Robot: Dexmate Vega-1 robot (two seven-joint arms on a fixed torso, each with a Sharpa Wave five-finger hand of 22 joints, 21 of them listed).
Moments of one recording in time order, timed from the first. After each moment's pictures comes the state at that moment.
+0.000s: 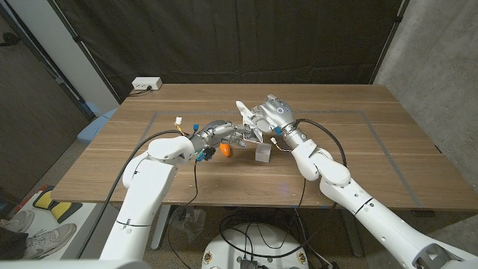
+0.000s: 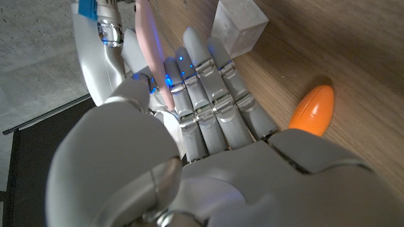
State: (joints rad) left arm 1.22 0.18 0.08 -2.29 0.11 0.77 -0.45; left_hand 0.93 -0.05 0.57 -0.15 0.57 1.12 -0.01 0.55 0.33 1.27 -0.08 0.27 0.48 1.34 -0.20 0.32 0.45 0.92 -0.13 0.77 0.19; right arm -0.93 -0.46 -0.55 -1.72 -1.18 0.05 -0.42; right_hand 1.07 0.09 0.29 -0.16 0.19 1.14 -0.06 0.26 0.19 1.24 -0.08 0.58 0.49 1.04 -0.17 0.82 0.77 0.35 -0.04 1.24 0.25
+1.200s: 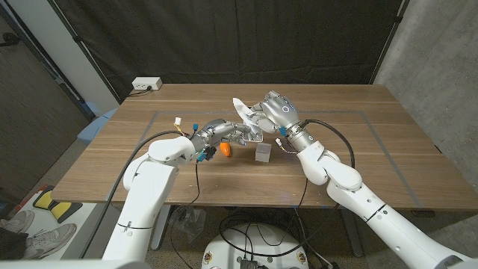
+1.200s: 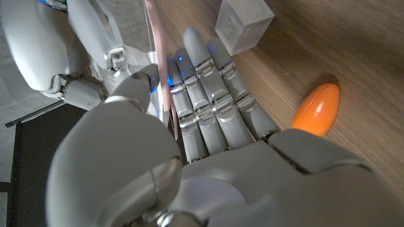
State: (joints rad) left arm 1.23 0.17 0.08 -2.30 0.10 0.77 -0.43; left_hand 0.93 -0.05 0.57 -0.15 0.57 1.12 -0.01 0.55 0.33 1.27 -0.08 0.26 0.48 1.34 -0.20 0.32 0.46 0.92 -0.12 0.80 0.19; right arm -1.03 -0.51 -0.48 -1.86 -1.09 0.13 -0.46; right_hand 1.08 0.10 0.28 -0.14 0.19 1.16 -0.08 0.23 0.20 1.24 -0.09 0.57 0.49 1.03 -0.17 0.82 0.77 0.34 -0.04 1.27 0.21
